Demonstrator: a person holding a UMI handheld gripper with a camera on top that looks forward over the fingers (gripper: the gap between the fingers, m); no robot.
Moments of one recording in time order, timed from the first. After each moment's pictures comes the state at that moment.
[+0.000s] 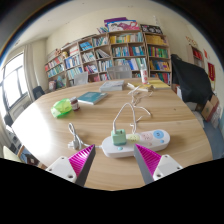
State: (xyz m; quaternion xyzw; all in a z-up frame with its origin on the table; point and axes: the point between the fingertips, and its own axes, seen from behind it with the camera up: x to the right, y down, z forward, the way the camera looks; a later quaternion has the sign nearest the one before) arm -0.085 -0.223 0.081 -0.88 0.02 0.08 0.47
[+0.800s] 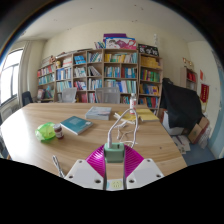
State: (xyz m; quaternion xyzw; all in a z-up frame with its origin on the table) arm -0.034 -0.116 0.193 -0.83 0.03 -0.02 0.56
